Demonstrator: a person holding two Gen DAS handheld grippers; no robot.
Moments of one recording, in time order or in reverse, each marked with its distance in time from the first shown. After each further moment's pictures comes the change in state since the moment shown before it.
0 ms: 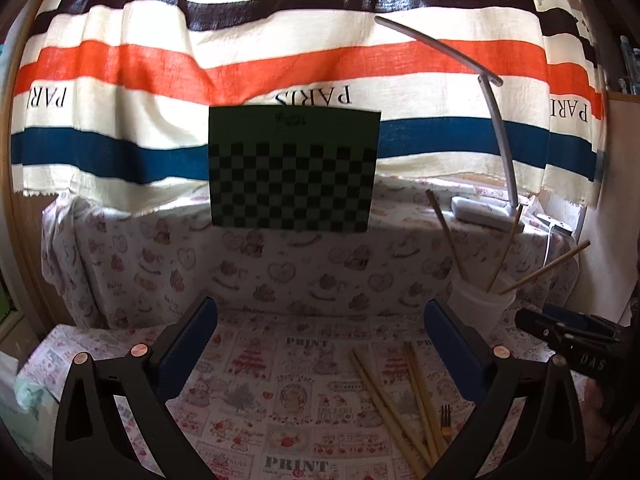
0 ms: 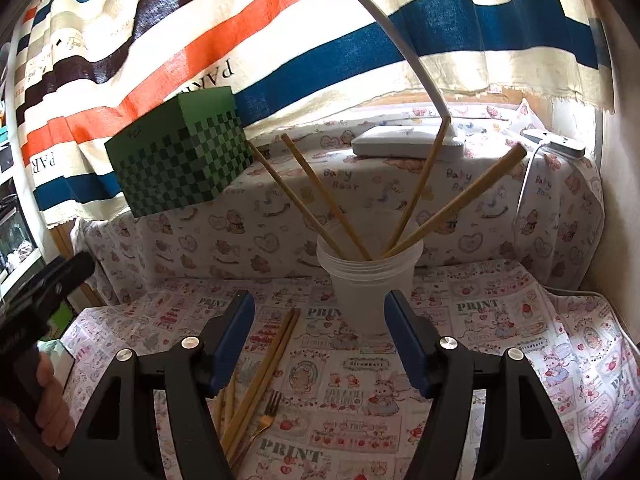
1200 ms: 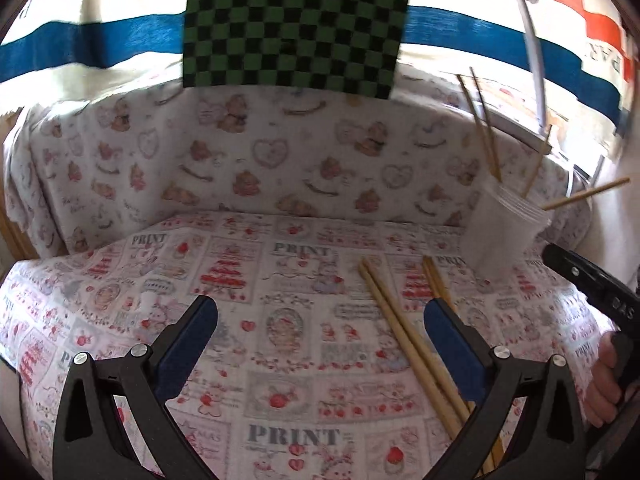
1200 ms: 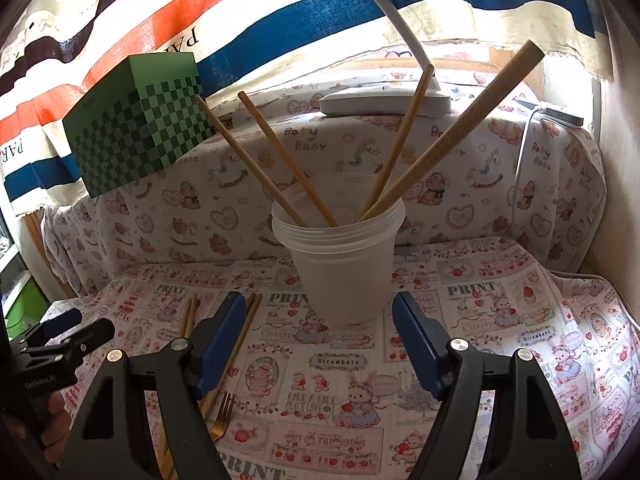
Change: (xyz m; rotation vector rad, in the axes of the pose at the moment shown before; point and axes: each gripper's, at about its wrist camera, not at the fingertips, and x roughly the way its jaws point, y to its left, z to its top) left arm 0.071 0.012 -0.049 -0.018 0.305 -0.058; right arm 0.038 -0.014 -0.016 0.019 0.043 -0.068
